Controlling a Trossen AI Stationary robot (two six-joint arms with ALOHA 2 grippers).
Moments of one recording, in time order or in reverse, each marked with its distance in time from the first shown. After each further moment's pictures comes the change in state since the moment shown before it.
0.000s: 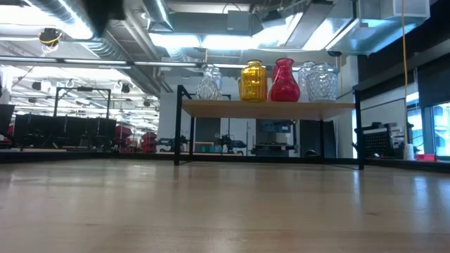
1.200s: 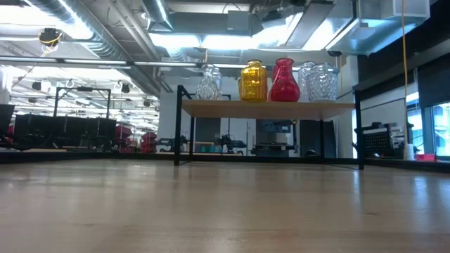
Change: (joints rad) left arm -0.945 0.080 0.000 -0.006 -0.061 -1.719; right arm 0.140 0.233 -0.001 0.037 -0.446 0.023
